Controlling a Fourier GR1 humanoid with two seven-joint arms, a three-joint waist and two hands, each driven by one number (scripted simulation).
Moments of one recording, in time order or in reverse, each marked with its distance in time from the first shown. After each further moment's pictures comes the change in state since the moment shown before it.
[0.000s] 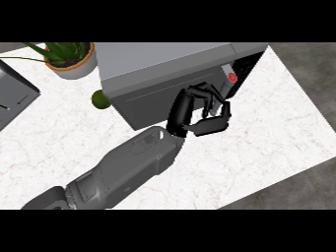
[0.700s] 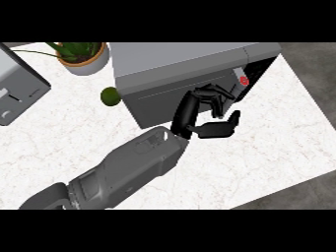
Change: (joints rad) left arm -0.035 -0.002 -0.073 0.001 0.072 -0.012 0.077; right arm 0.029 -0.031 -0.052 -0.033 -0.058 -0.005 0.021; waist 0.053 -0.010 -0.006
